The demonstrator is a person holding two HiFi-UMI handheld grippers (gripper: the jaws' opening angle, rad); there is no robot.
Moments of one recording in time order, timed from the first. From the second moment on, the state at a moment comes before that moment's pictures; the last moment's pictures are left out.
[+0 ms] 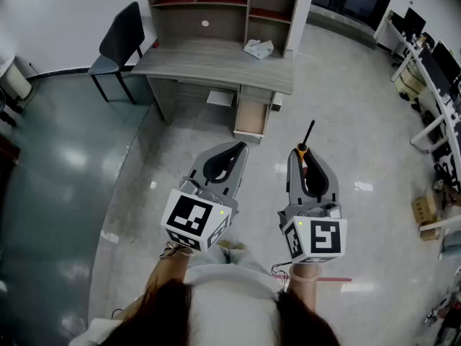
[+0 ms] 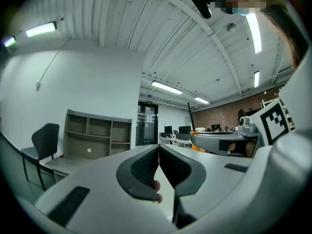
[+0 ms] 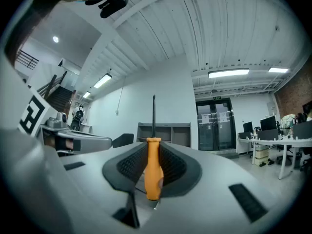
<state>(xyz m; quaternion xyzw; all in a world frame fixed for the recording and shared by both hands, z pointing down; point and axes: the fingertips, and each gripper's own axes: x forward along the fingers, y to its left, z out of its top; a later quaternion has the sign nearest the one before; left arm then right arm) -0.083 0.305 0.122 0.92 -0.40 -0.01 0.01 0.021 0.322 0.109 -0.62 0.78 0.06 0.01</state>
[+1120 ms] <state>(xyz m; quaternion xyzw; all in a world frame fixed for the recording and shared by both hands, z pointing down) -0.022 0.274 0.146 0.90 -0.44 0.01 0.01 0.080 0.285 0.138 -0.57 0.82 0.03 0.04</state>
